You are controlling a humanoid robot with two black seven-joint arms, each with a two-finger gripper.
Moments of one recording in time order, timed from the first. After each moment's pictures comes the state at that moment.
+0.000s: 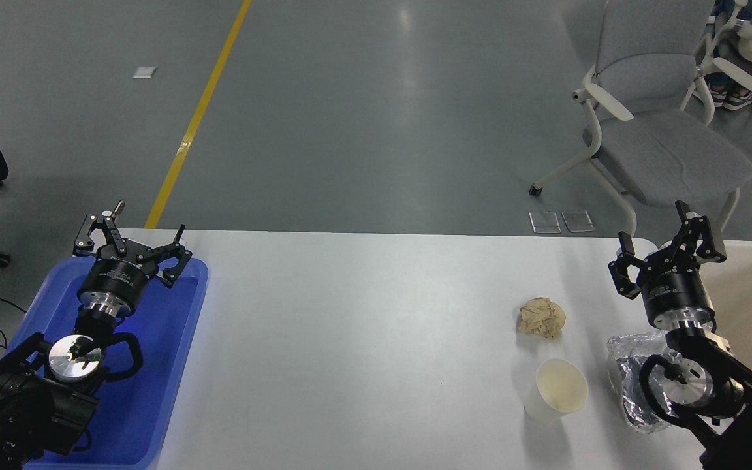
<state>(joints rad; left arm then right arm) -0.56 0.26 -1.02 -0.40 -0.29 -0.68 -0.10 0.34 -0.36 0.93 0.82 -0.20 0.15 0.61</state>
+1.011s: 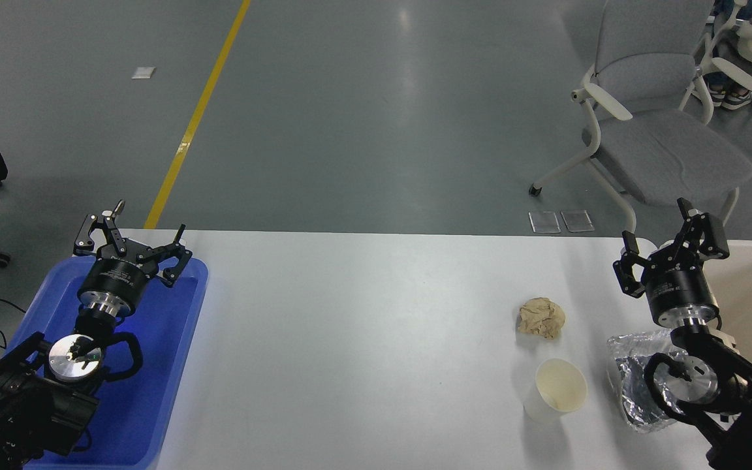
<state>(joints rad) -0.57 0.26 -1.02 -0.40 -0.29 -0.68 -0.10 0.45 -0.44 0.72 0.75 -0.20 0.13 0.60</state>
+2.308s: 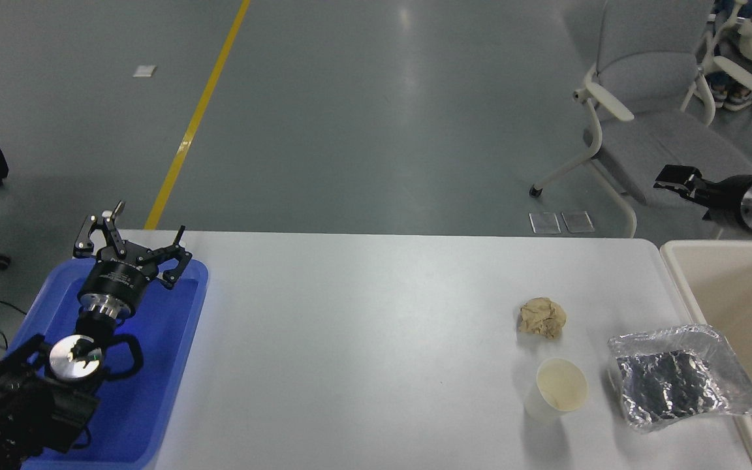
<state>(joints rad) -0.56 0.26 -1.02 -0.40 -0.29 -0.68 -0.10 1.54 -0.60 -1.03 0.75 -0.19 0.21 -0.01</state>
